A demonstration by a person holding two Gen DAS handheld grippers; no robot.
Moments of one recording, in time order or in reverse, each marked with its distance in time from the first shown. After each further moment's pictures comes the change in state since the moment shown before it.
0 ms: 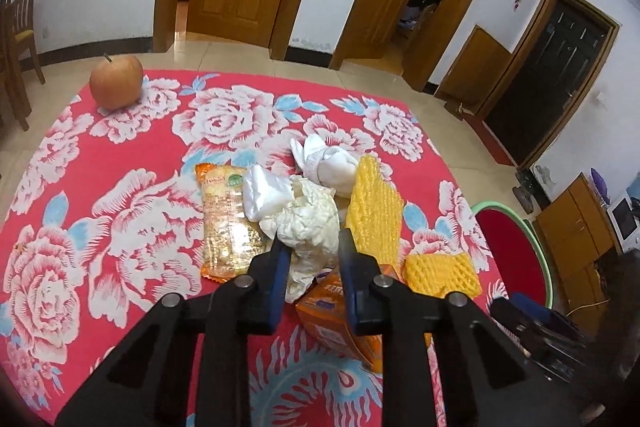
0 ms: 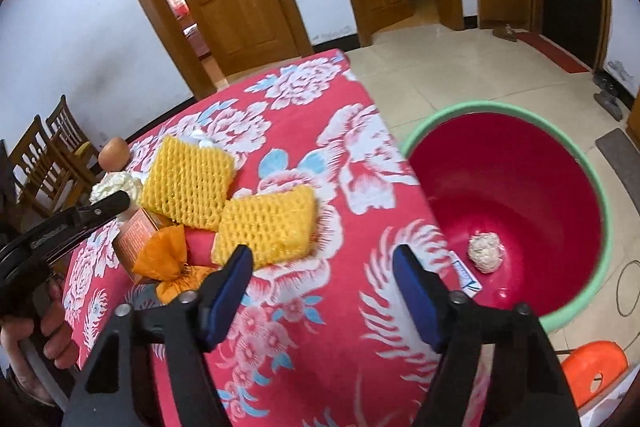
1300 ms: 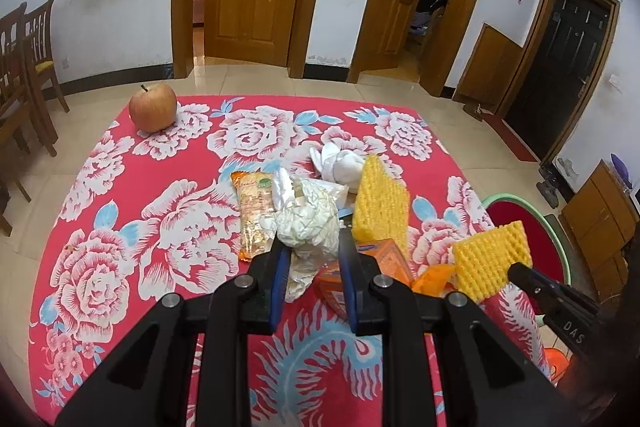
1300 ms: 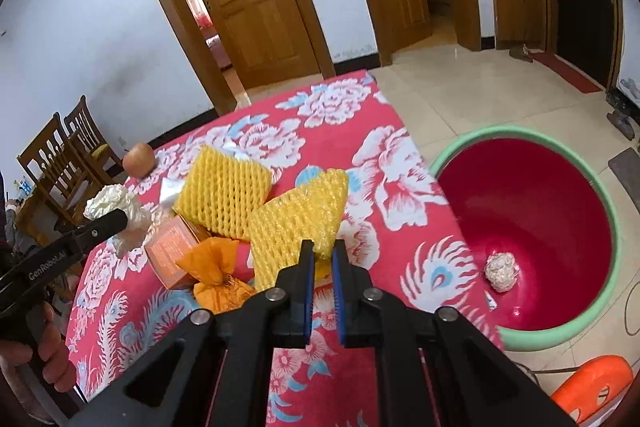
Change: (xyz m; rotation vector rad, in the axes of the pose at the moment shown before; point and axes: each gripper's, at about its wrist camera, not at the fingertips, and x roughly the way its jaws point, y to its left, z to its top) left arm -0.037 -0.011 -0.011 0.065 -0.056 0.106; right arm -0.026 0.016 -0.003 -0.046 -0.105 0.034
